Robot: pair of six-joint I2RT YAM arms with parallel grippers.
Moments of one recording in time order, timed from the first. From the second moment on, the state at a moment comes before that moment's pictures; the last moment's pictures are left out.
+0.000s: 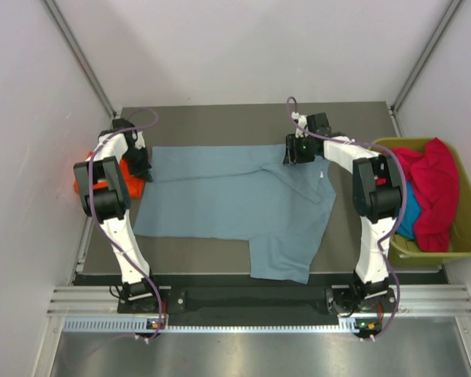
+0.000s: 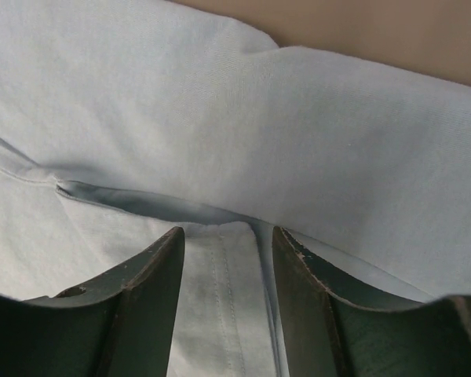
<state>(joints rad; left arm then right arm) 0.22 2.15 1.68 -0.85 0.17 -0.06 0.24 2.08 1.50 -0.32 -0.31 0.06</state>
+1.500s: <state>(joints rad) 0.22 2.16 1.70 -0.87 0.17 -0.05 0.37 1.71 1.17 -0.46 -0.43 0.09</state>
